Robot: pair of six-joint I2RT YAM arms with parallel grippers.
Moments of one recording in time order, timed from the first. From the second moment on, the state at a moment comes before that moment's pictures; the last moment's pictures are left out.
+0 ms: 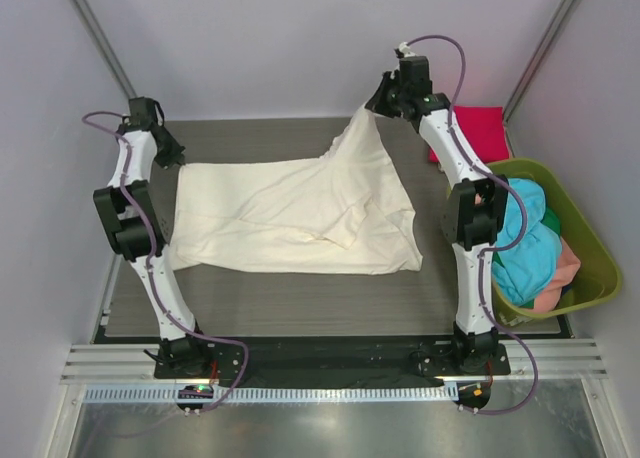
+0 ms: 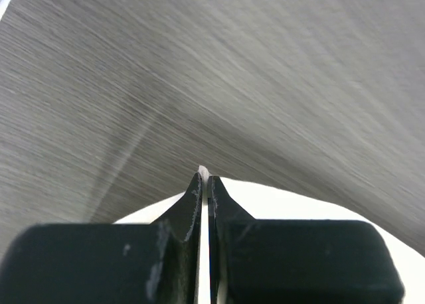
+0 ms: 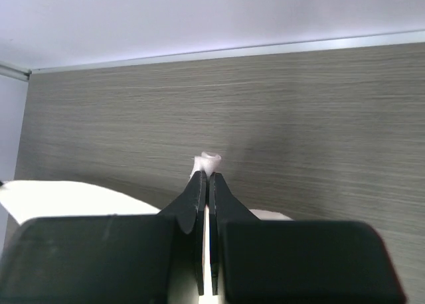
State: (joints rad) left arm 0.24 2.18 1.95 -0.74 0.04 -0.46; right arm 0.23 2.27 2.24 -0.47 -0.18 0.45
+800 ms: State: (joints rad) left arm 0.32 1.79 1.49 -0.62 0.11 -0.51; right arm 0.23 1.62 1.37 -0.26 -0.26 0.39
